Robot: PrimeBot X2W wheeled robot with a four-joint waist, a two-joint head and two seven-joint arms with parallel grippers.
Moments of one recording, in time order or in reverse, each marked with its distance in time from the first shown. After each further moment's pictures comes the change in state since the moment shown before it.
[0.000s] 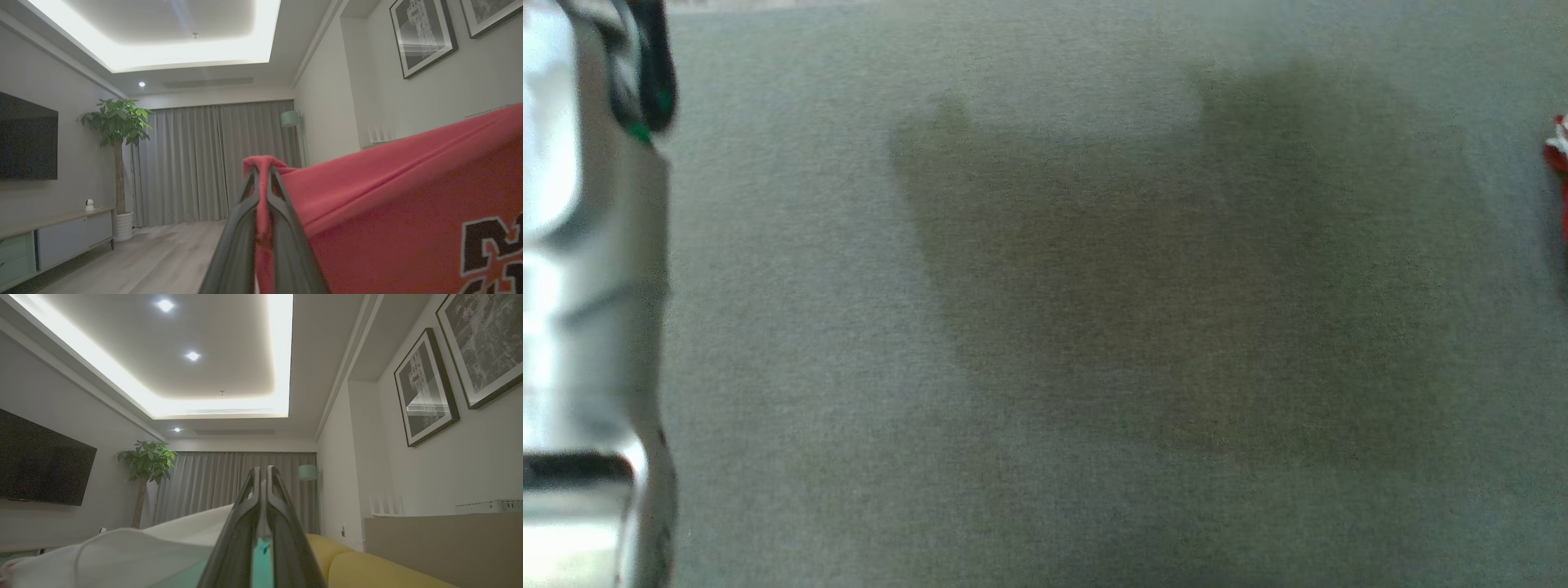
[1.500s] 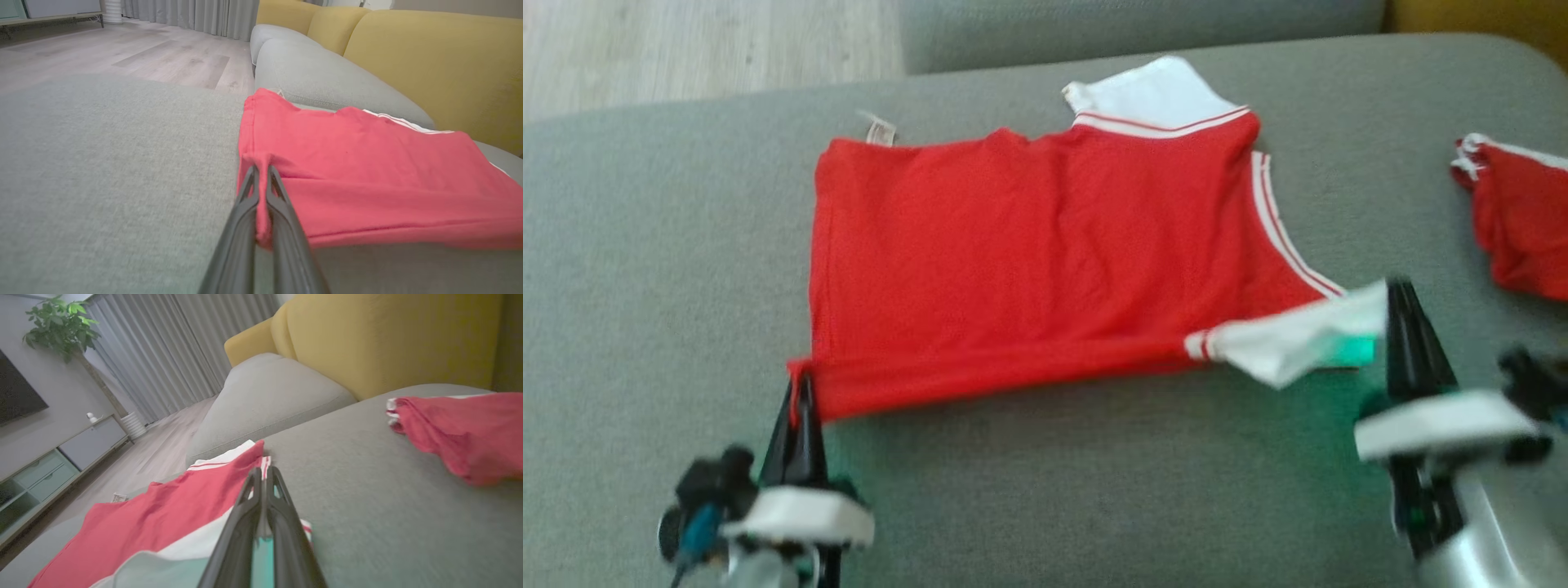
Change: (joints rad) left arm 1.012 -0.176 0.098 -0.097 -0.056 -0.016 0.002; right arm 1.214 0.100 0.048 -0.233 0.350 0.000 0.031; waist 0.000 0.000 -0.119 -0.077
